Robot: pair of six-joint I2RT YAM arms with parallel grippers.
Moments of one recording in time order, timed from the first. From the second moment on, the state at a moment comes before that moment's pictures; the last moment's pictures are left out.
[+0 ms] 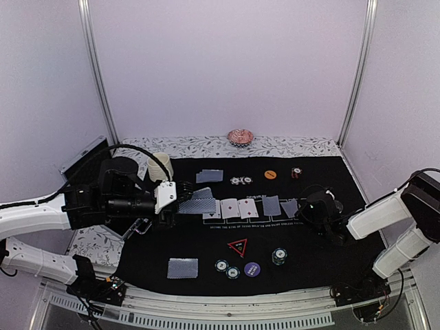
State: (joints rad) left arm -0.98 1.03 0.75 -0.14 0.19 0.50; right arm 0.68 1.50 0.36 0.47 0.48 1.12
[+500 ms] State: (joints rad) left arm -0.98 1.04 0.75 -0.14 0.19 0.50; right arm 0.74 1.57 0.37 0.48 0.62 1.36
